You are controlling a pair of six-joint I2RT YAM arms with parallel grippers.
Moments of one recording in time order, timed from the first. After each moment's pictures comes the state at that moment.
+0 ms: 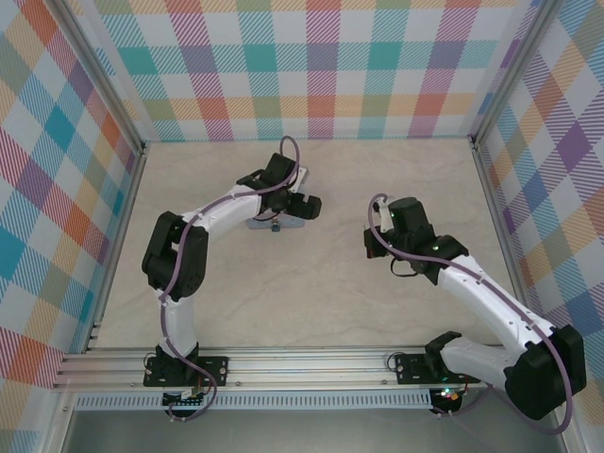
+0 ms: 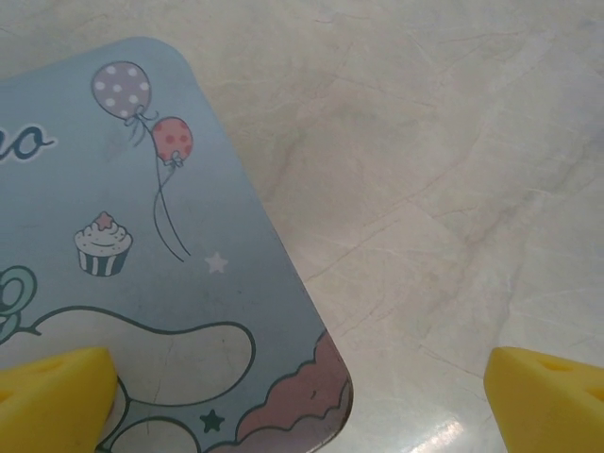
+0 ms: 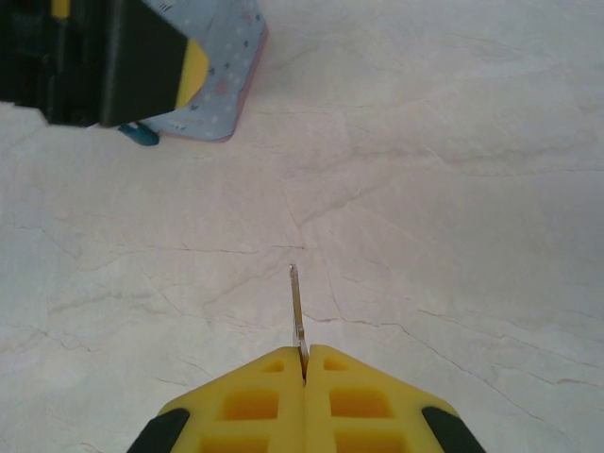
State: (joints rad) left arm -0.54 1.95 1.49 -0.48 0.10 -0.18; right arm 0.48 1.09 0.83 -0.51 -0.08 0.30
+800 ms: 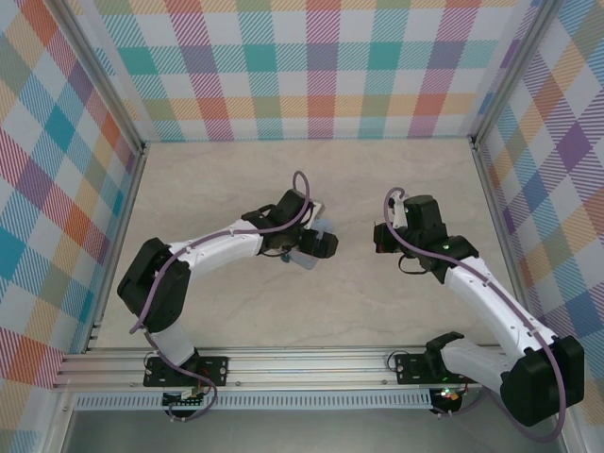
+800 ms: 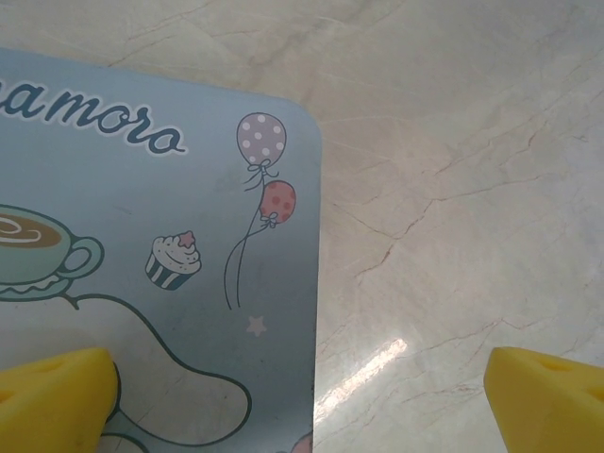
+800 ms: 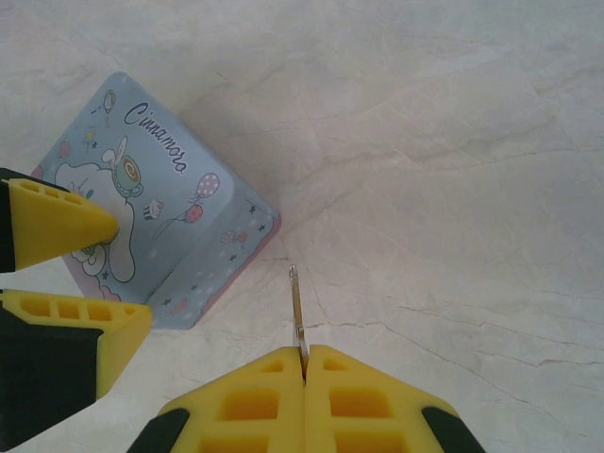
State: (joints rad) left arm -0.74 1.71 1.19 -0.40 0.14 -0.35; right arm 0.38 1.06 0.82 -0.51 -0.16 0.35
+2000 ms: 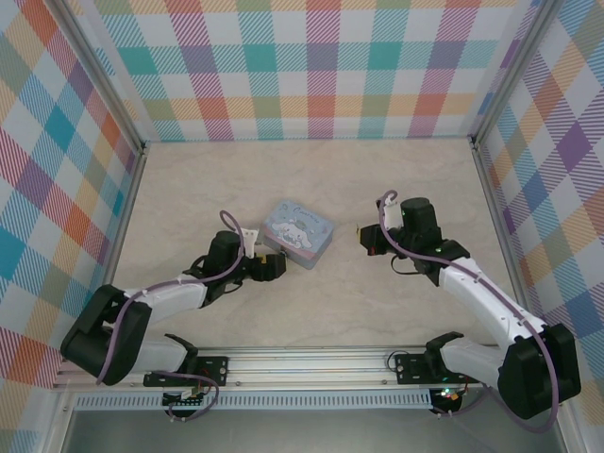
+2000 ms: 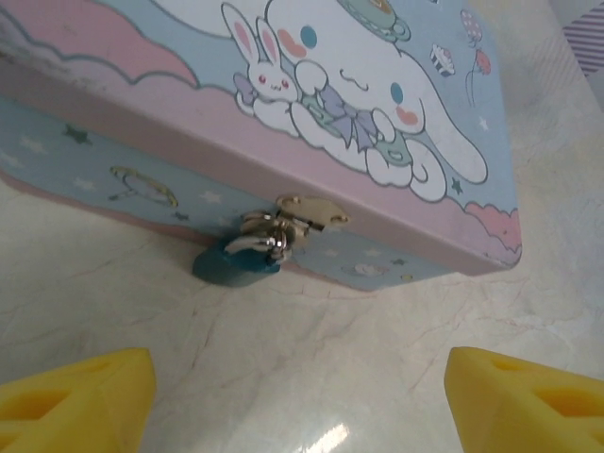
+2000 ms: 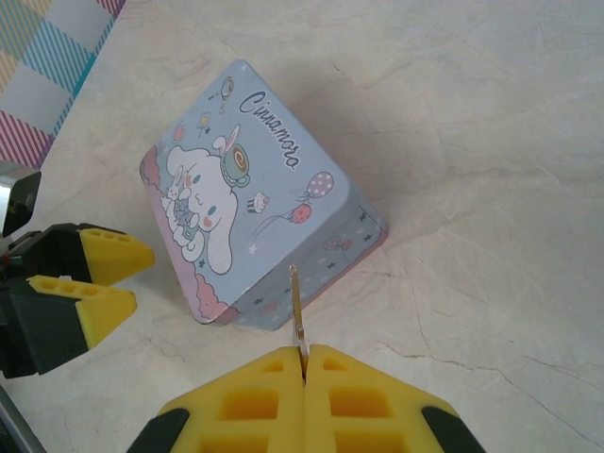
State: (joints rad) left arm -0.47 1.33 0.42 0.28 0.35 -0.44; right arm 0.38 1.10 0.72 -0.29 -0.39 0.34
